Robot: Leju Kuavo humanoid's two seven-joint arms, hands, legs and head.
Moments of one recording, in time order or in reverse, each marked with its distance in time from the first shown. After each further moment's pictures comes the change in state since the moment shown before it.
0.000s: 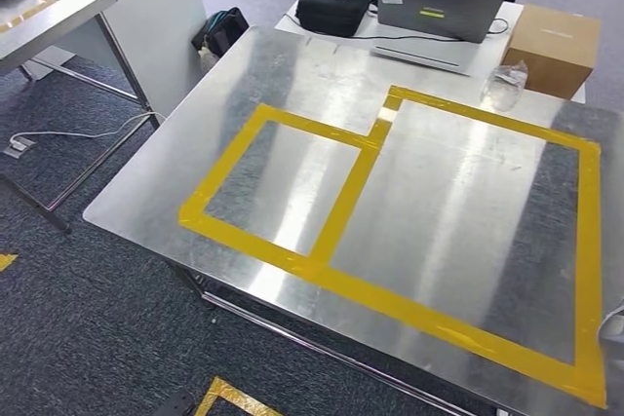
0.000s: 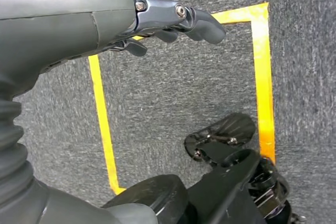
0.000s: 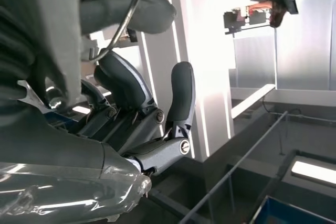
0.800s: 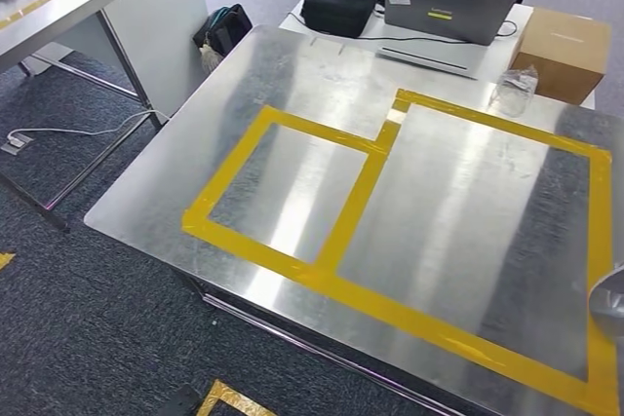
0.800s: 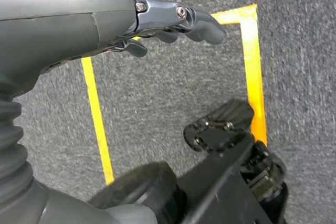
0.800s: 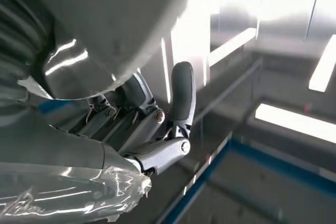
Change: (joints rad) left arm -0.015 -0.007 -0.001 -0.001 -0.038 -0.008 0.004; right arm 0.009 -0.027 0.110 0.034 0.246 -0.253 0.010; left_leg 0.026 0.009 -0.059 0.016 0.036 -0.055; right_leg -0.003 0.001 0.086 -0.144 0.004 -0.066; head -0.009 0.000
